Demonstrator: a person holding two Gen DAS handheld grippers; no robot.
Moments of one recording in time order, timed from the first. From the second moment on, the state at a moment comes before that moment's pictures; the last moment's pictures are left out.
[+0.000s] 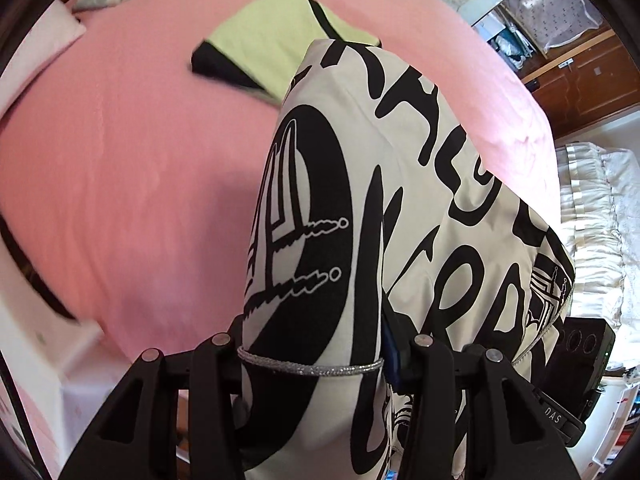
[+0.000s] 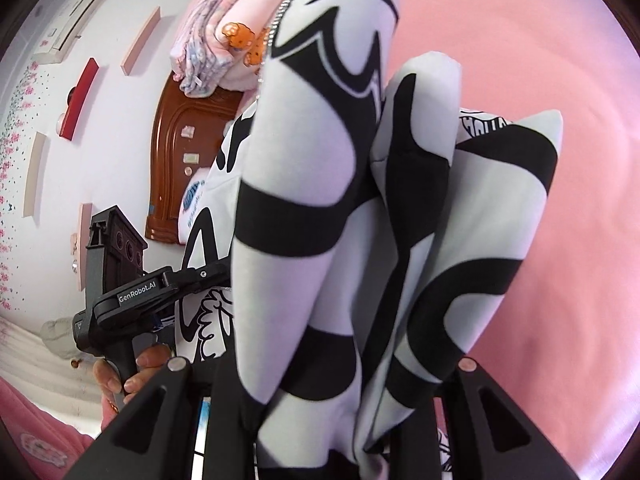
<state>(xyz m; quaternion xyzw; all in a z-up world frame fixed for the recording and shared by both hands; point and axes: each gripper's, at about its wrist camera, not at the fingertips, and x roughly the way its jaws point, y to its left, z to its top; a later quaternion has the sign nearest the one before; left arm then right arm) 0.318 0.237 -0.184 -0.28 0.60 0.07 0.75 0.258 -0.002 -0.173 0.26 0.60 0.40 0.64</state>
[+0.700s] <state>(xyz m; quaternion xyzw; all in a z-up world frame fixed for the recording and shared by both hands) 0.495 0.443 -0.157 -0.23 0.48 0.06 0.84 0.479 0.202 -0.168 0.24 0.50 0.45 0.70</state>
